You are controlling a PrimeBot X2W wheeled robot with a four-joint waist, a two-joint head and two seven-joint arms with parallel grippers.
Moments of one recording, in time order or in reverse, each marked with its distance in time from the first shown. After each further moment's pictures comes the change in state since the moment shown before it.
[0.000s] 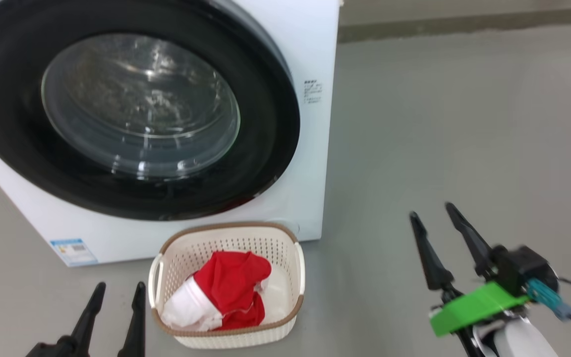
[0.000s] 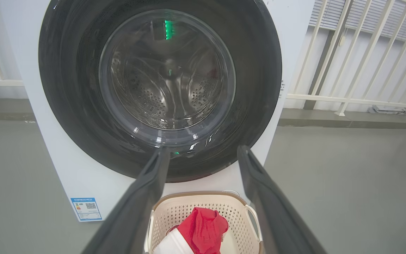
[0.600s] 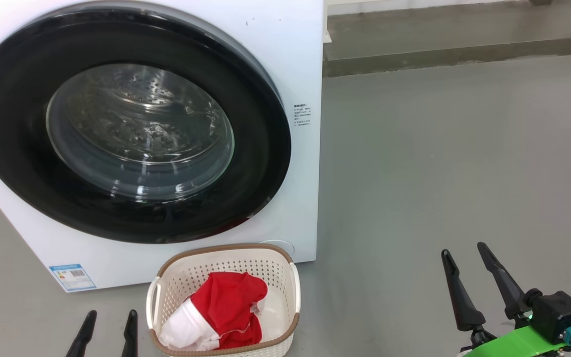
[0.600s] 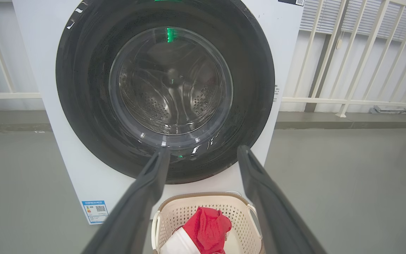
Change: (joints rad) left arm 0.125 -0.011 0.047 -0.069 0.036 0.000 0.000; right arm 0.222 -0.033 -0.073 -0.156 0.038 0.000 0.000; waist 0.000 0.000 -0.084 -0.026
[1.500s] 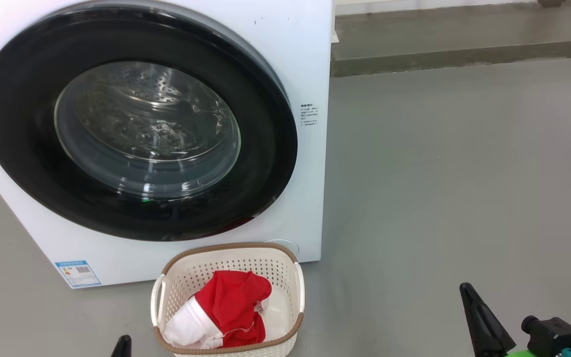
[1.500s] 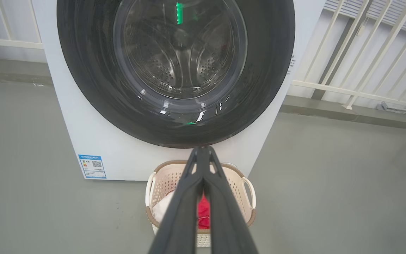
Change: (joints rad) left arm 0.016 -0.043 -0.008 0.102 -0.049 0.001 0.026; right arm 0.060 0.029 -0.021 0.101 0.049 0.000 0.019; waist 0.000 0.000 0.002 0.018
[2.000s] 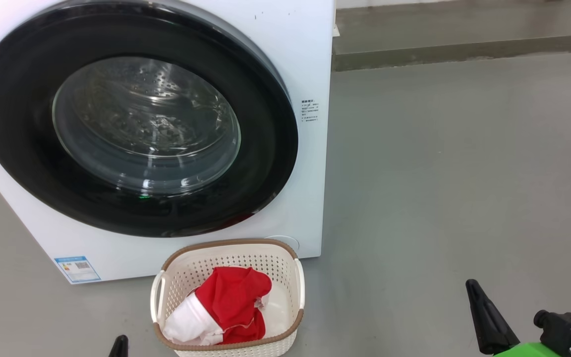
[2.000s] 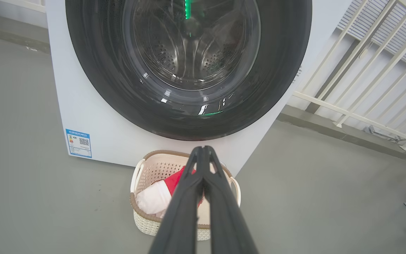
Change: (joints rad) left arm -0.008 -0.001 0.002 0.006 -0.167 0.000 0.042; right arm -0.012 0.001 -0.013 0.002 0.150 0.000 0.044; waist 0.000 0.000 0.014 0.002
